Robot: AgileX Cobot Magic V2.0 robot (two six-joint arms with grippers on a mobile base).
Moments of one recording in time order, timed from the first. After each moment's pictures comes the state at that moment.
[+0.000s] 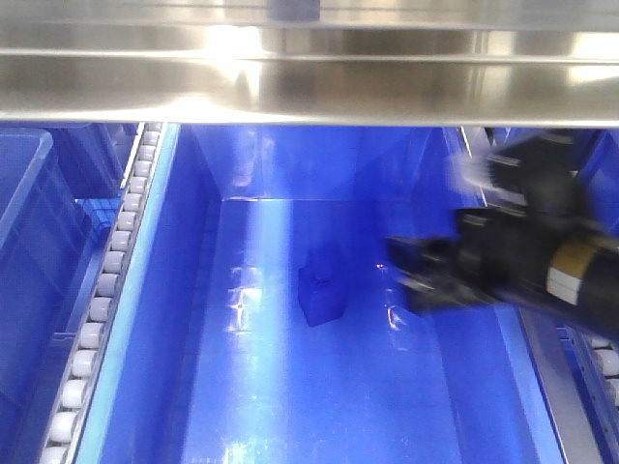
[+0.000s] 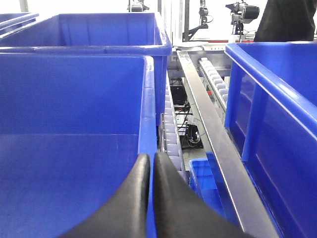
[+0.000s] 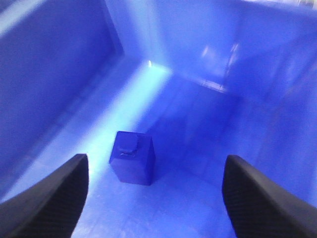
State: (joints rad) left arm 0.01 -0.02 0.03 0.03 0.09 -0.04; right arm 0.55 1.05 -0.76 -0.13 0.28 0.14
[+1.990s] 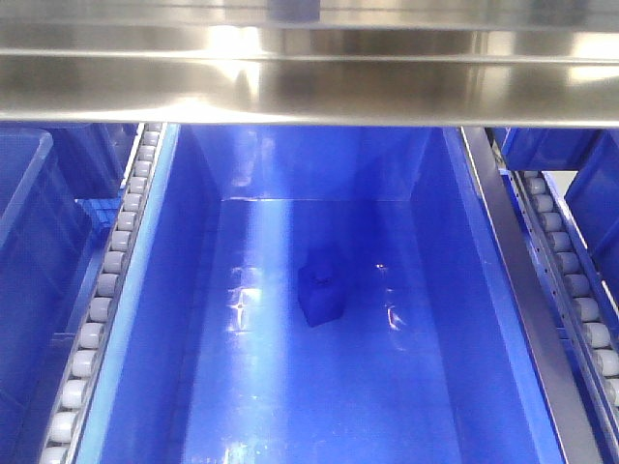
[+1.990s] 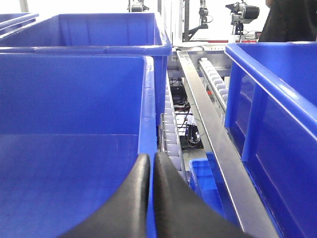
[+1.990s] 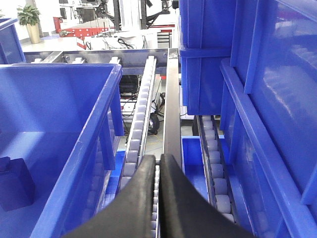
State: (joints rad) left arm 0.01 -0.02 0.03 0.03 0.09 -0.04; right arm 0.15 0.01 -0.35 -0.22 0.53 0.21
